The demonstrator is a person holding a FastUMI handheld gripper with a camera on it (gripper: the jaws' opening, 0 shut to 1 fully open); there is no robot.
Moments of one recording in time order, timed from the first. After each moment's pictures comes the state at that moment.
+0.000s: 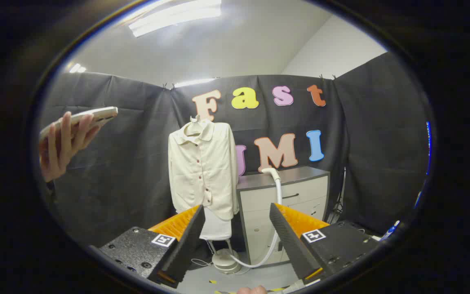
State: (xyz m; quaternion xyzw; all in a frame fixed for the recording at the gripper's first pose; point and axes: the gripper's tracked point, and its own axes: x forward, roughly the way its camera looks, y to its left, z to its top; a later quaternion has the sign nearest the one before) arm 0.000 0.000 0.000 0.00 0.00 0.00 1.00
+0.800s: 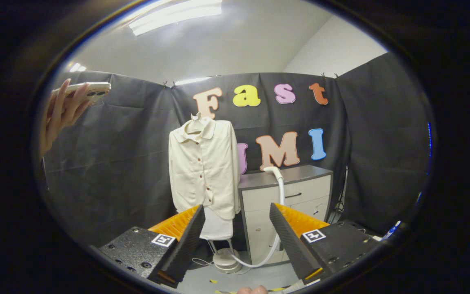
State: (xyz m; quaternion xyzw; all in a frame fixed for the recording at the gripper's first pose) arm 0.014 0.007 -0.004 0.00 0.01 0.00 1.00
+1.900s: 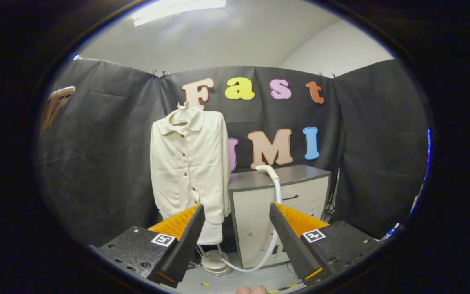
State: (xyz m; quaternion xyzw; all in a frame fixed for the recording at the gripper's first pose) arm 0.110 0.010 -0.019 -0.03 0.02 -0.06 1.00
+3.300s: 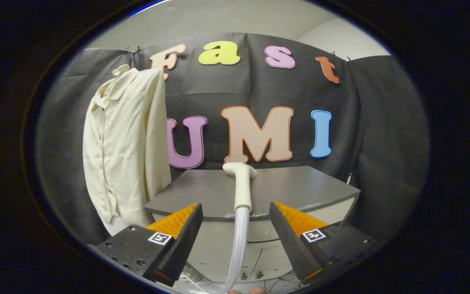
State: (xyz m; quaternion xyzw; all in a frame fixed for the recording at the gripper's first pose) arm 0.440 -0.196 -0.054 -0.06 0.08 -0.05 0.99
